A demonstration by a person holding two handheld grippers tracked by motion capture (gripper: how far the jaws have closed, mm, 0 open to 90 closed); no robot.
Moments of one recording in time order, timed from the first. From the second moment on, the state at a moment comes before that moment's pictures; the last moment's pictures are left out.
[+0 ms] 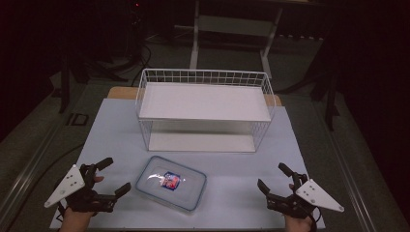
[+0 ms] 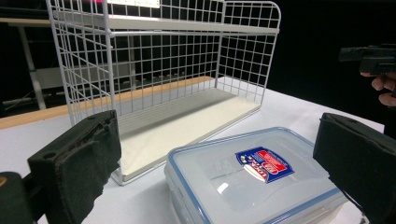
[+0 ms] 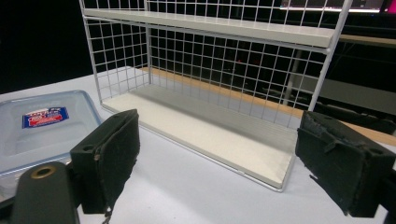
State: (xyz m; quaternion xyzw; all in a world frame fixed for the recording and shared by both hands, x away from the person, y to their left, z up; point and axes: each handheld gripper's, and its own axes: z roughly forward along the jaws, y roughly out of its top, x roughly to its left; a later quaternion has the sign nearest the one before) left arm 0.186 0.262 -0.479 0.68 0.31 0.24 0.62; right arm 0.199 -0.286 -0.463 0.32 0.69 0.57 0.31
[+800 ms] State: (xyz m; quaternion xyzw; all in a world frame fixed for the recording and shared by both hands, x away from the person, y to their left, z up) left arm 0.189 0.259 -0.478 0.69 0.30 0.23 0.62; right arm 0.190 -0.265 -0.460 0.32 0.69 0.57 0.31
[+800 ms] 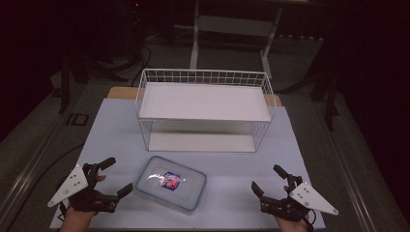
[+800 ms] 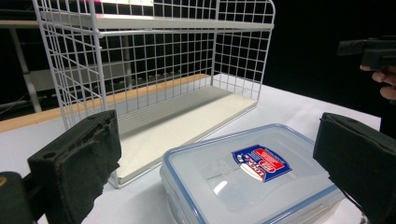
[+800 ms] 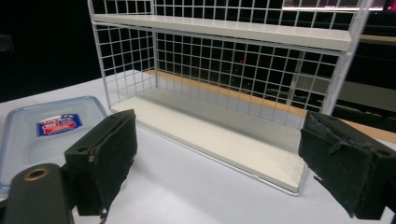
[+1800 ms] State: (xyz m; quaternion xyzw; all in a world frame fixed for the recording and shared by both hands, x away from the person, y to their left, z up) left arm 0.222 0.256 -0.527 0.85 0.31 0.11 0.41; right arm 0.190 -0.258 -0.464 0.31 0.70 0.56 0.30
